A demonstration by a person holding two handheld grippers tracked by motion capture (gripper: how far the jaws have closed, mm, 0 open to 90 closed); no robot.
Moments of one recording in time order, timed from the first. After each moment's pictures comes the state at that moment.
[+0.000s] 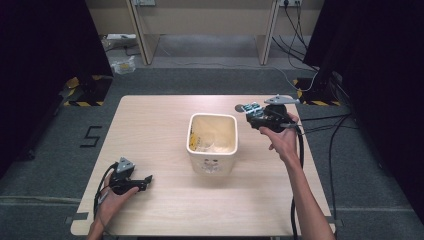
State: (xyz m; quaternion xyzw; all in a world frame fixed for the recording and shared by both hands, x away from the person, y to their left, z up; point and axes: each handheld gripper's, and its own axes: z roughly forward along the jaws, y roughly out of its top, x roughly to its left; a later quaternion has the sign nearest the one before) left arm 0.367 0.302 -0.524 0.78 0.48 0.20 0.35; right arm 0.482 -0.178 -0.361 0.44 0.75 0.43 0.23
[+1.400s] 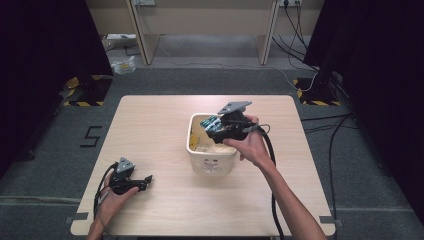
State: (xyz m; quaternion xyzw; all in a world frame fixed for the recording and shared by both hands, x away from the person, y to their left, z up) left arm 0.367 0.302 -0.524 0.78 0.48 0.20 0.35; right arm 0.452 -0.068 -0.348 0.30 0.85 0.40 0.15
